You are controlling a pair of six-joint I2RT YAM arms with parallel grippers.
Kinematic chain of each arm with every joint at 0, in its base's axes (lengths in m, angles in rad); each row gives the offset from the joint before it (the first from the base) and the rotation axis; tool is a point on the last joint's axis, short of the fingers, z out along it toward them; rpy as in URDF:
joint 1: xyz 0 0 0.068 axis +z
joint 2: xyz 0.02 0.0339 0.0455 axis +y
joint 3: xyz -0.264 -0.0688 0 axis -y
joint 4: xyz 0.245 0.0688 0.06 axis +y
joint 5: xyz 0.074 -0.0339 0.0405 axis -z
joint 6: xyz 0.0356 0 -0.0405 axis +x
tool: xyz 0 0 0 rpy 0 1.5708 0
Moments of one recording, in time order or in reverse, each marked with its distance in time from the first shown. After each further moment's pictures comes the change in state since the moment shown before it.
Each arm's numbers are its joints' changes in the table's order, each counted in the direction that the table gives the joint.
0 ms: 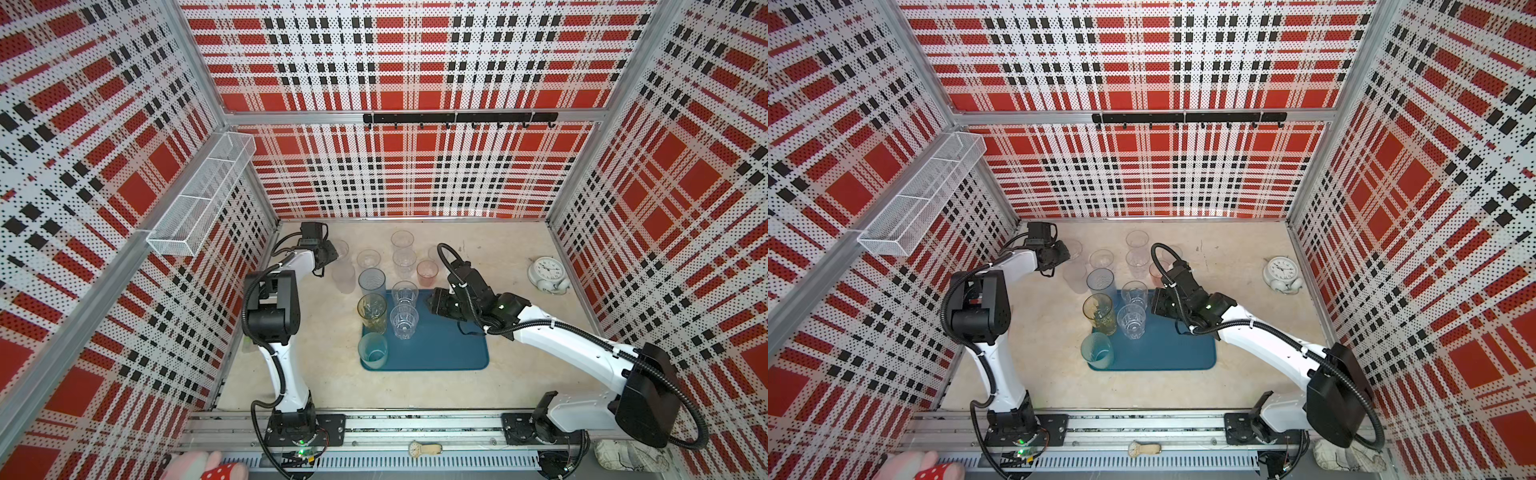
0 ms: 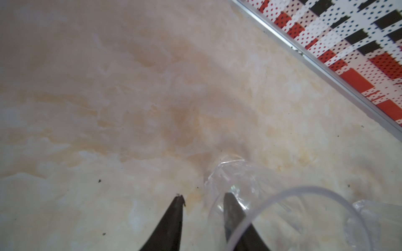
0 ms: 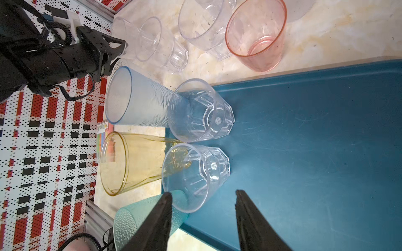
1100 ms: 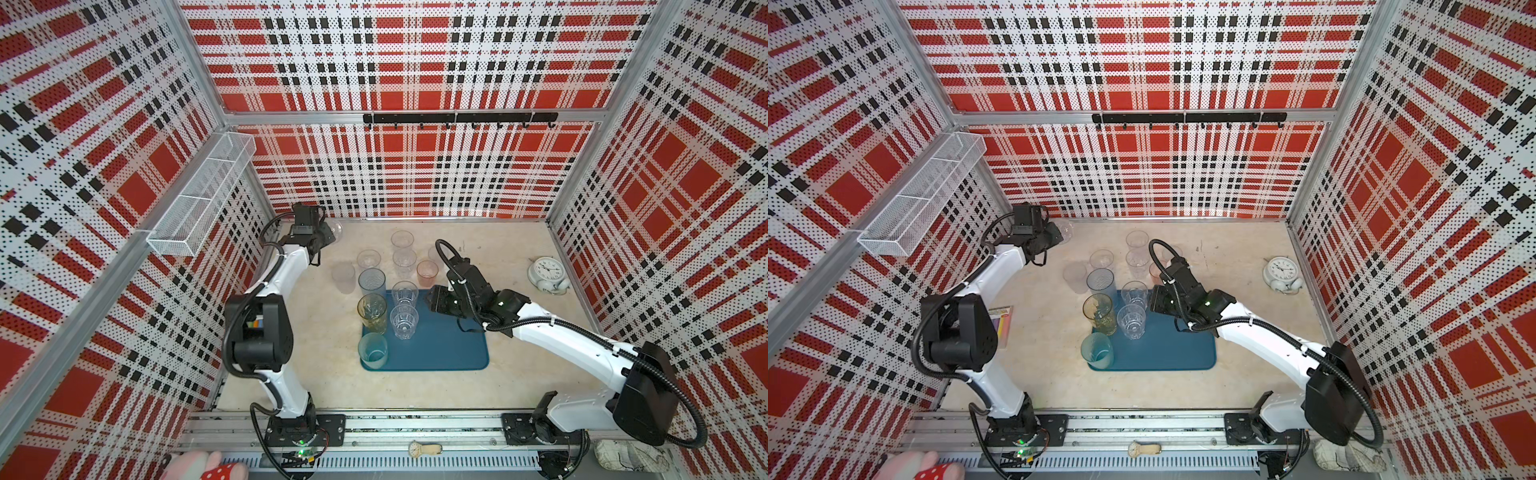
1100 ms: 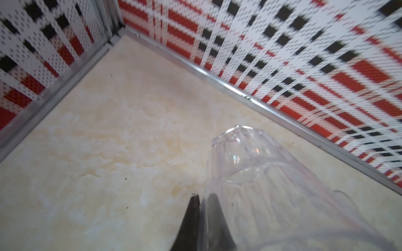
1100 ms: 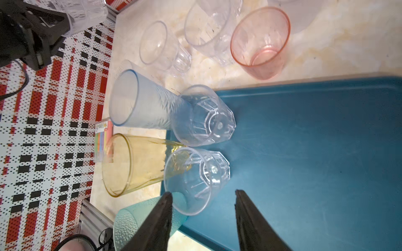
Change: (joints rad) left arm -0.080 -0.320 0.030 0.109 -0.087 0.005; right arm -0.004 0.019 0.089 0.045 0.021 -0.064
